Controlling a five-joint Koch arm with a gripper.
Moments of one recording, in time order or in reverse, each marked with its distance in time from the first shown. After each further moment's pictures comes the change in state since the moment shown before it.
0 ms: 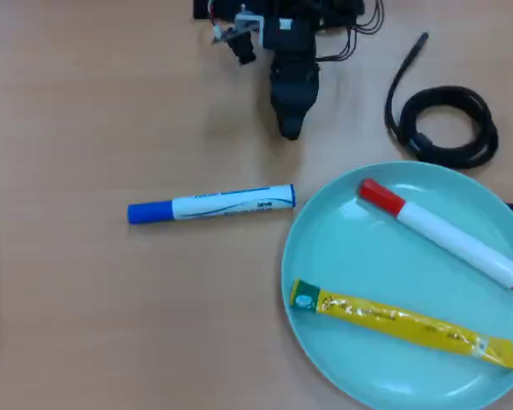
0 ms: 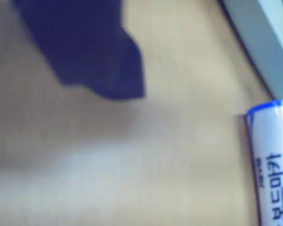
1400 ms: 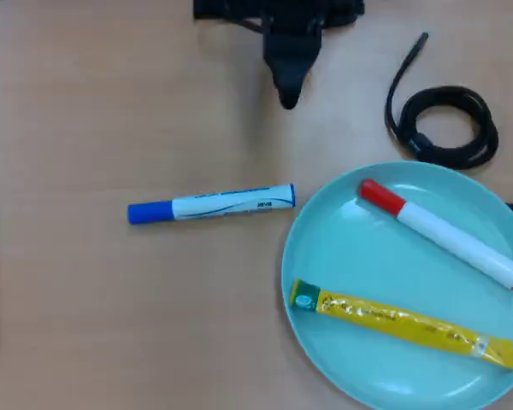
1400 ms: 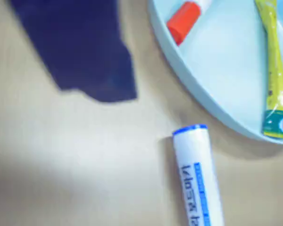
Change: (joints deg) arm 3.5 -0.1 -56.6 57.2 -4.9
